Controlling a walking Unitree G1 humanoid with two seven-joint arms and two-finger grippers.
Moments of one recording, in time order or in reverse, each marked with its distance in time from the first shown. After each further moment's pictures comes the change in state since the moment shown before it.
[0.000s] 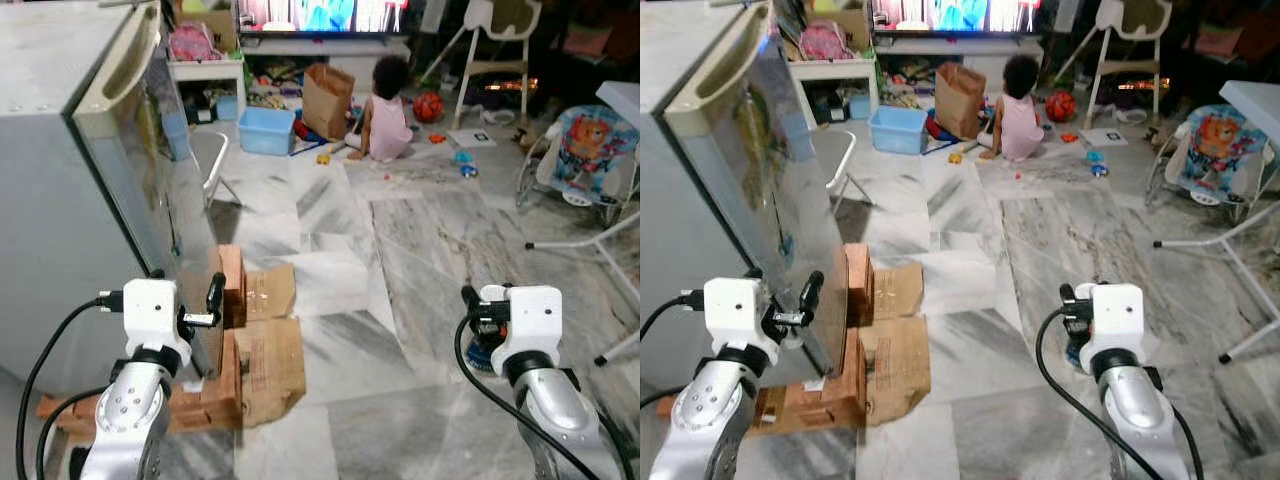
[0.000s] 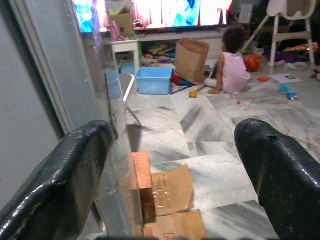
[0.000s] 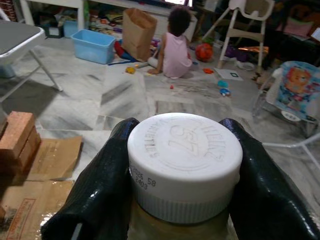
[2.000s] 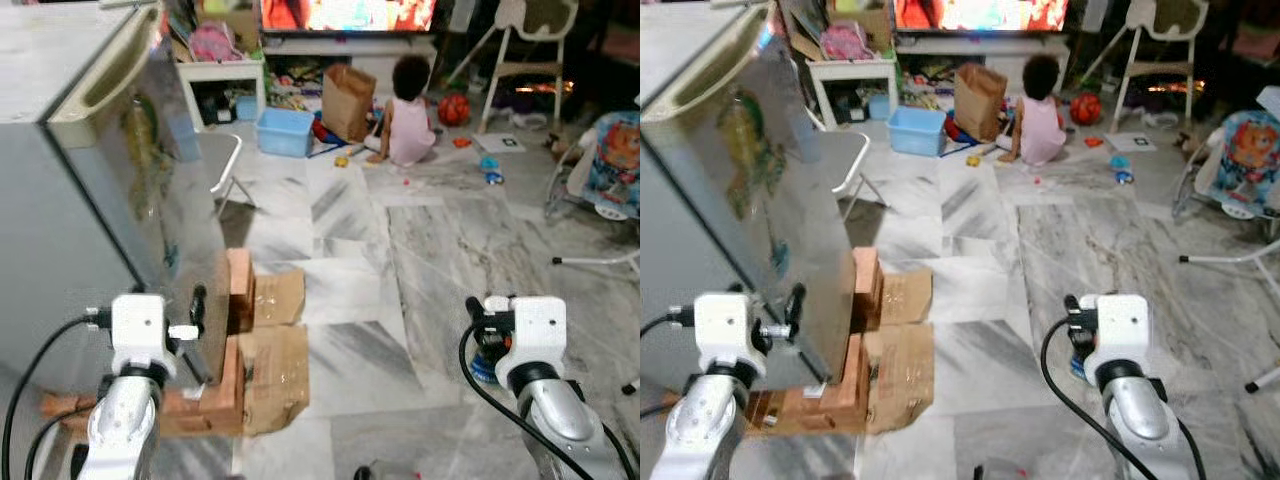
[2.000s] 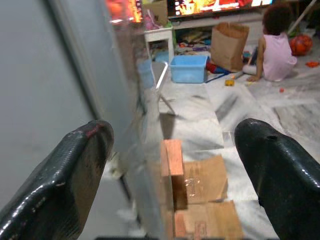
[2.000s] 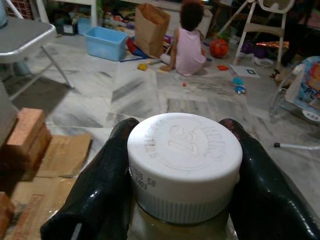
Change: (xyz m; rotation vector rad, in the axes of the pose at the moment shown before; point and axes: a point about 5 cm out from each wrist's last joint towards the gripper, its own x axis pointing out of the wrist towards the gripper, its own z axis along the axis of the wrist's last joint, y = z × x) left arm -0.018 0.016 -0.022 0.068 0.049 0.089; right arm -0.007 -0.002 -0.010 0.016 0.037 -0.001
